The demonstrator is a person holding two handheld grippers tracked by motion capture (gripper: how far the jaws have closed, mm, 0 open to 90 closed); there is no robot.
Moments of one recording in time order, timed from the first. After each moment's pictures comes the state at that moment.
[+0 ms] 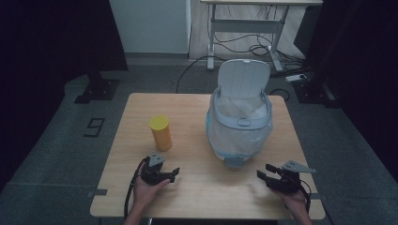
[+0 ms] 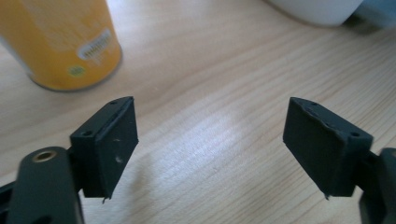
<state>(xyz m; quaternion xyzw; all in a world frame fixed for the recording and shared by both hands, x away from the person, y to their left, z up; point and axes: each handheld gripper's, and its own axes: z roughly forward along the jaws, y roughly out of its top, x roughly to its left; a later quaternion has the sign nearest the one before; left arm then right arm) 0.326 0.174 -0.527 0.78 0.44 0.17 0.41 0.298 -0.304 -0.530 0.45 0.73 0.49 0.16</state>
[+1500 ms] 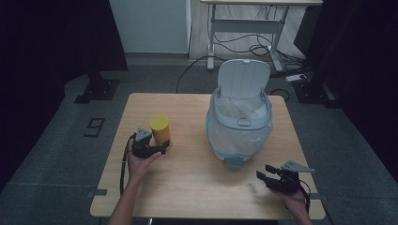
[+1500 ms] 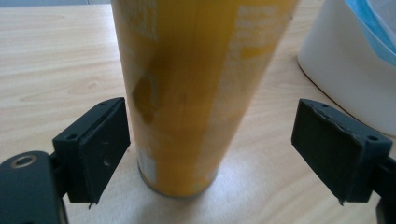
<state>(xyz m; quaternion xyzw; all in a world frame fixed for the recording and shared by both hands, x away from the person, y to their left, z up) 0.406 0.205 -0.505 0.72 0.47 0.22 0.45 0.299 -0.304 -0.534 0.45 0.74 0.48 0.15</state>
